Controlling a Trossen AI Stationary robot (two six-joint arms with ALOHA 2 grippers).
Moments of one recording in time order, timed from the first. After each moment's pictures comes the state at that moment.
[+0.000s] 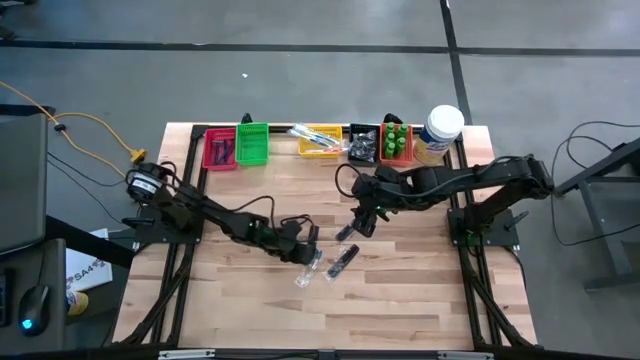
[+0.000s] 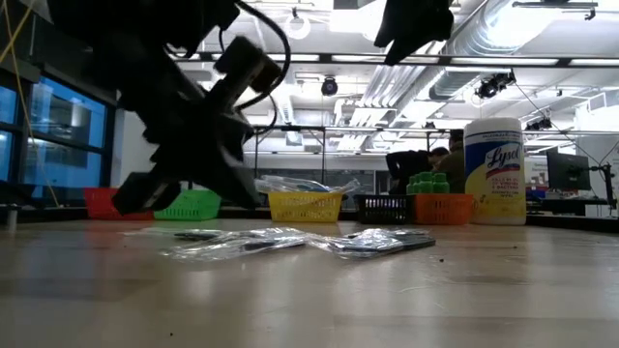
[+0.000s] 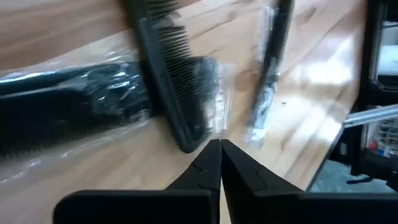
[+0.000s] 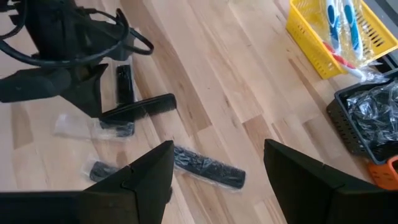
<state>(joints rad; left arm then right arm) -0.27 1.68 0.76 0.23 -0.01 -1.47 0.13 1.49 1.41 -0.91 0.31 0.50</state>
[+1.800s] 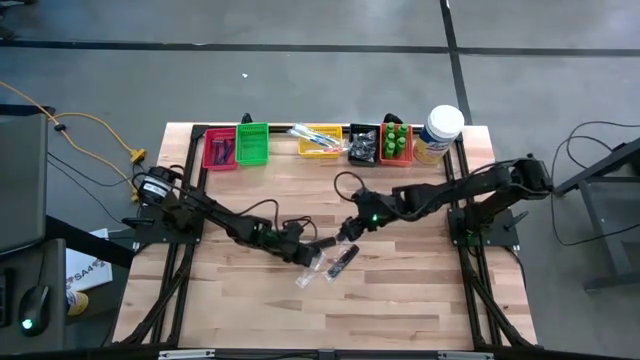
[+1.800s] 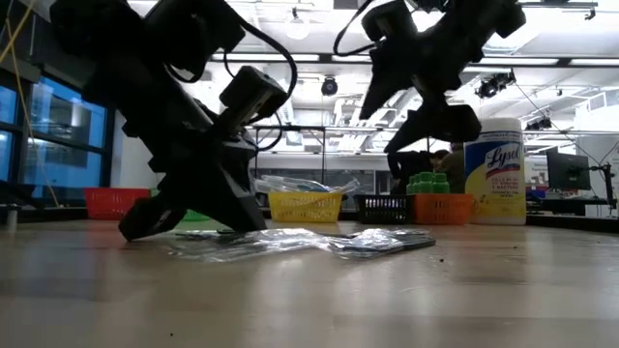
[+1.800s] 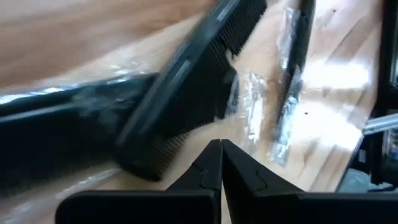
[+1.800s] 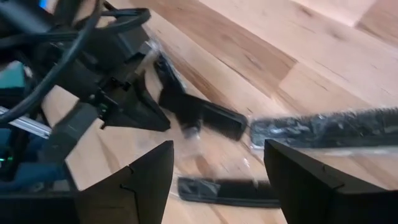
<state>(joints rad) -0.27 1.77 0.76 0.30 -0.05 -1.44 0.08 1.50 0.92 -0.24 0.01 1.07</state>
